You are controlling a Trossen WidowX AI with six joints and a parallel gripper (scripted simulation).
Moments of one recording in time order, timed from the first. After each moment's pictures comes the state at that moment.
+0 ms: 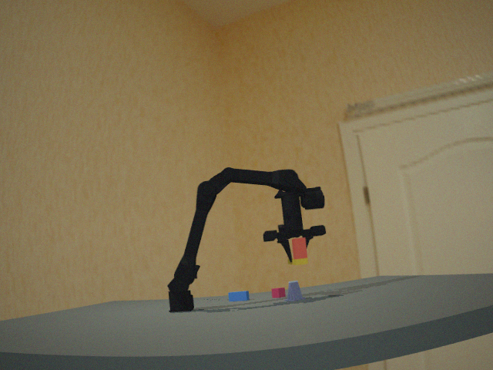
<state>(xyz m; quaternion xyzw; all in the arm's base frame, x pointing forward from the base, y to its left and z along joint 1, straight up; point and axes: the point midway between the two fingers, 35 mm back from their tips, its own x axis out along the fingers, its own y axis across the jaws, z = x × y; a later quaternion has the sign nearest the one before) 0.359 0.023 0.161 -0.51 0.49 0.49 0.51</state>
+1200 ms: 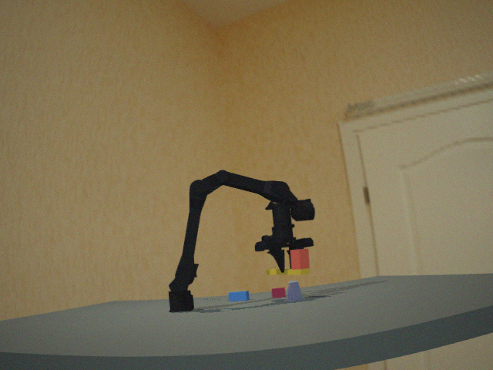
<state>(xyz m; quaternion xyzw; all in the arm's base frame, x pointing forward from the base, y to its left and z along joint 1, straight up) 0.331 0.052 0.131 -0.61 0.36 0.60 0.37</state>
